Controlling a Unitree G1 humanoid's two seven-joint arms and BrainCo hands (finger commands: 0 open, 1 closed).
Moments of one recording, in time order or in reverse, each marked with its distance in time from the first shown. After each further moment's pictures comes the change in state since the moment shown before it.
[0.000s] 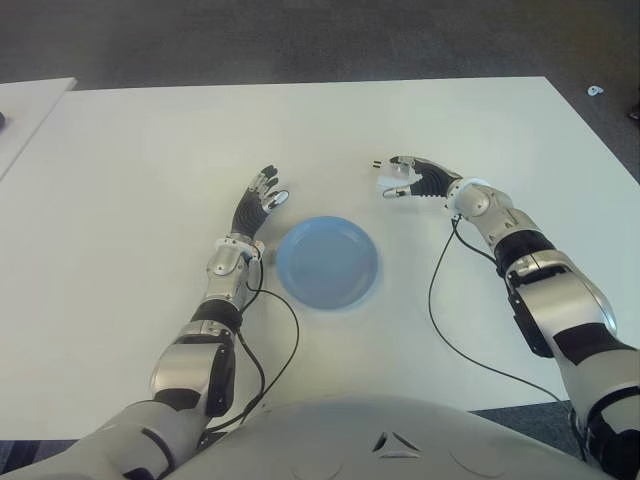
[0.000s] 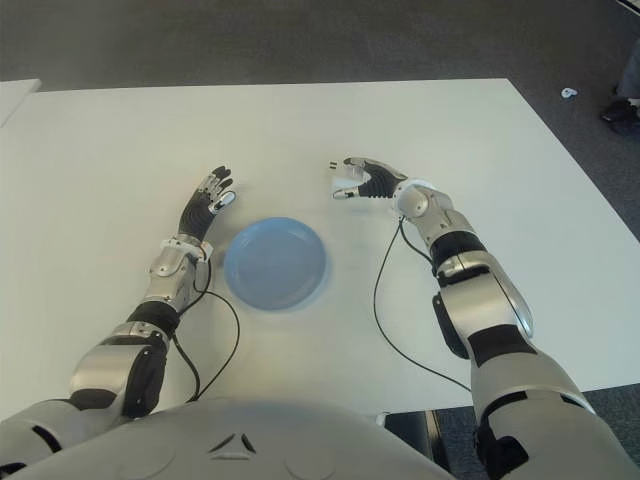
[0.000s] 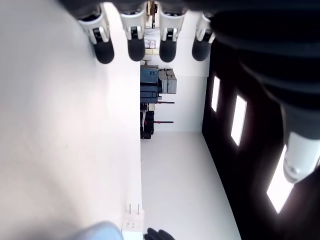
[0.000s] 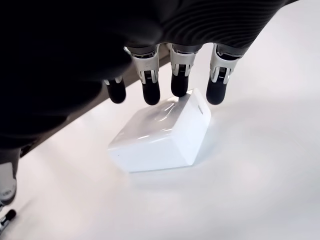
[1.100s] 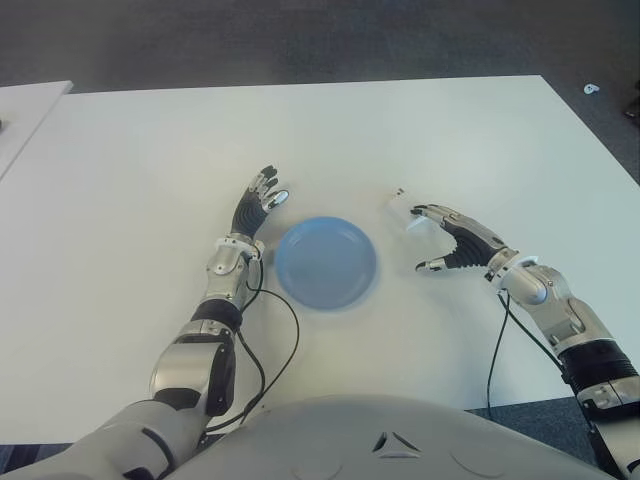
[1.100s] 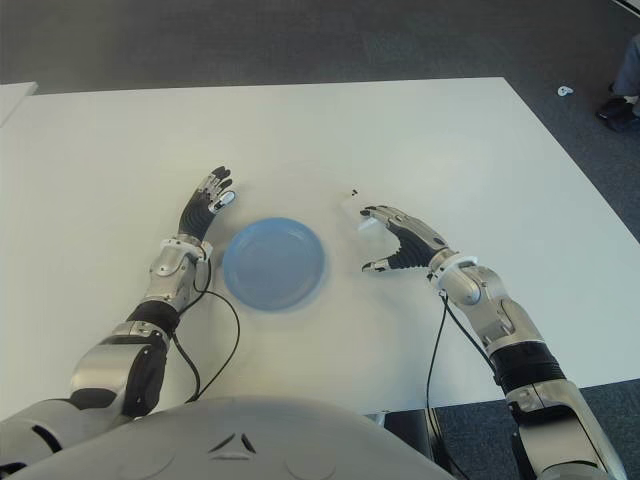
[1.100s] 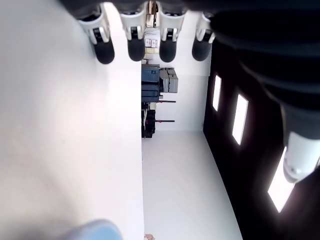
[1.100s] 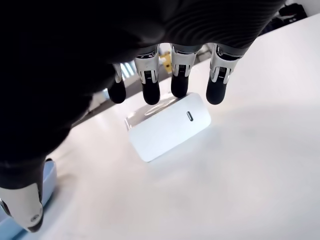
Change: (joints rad) left arm -0.004 0.001 0.001 0.004 0.005 0.013 0.000; right arm 0.625 -0.207 -0.153 -0.707 -0.031 -0.030 -0.104
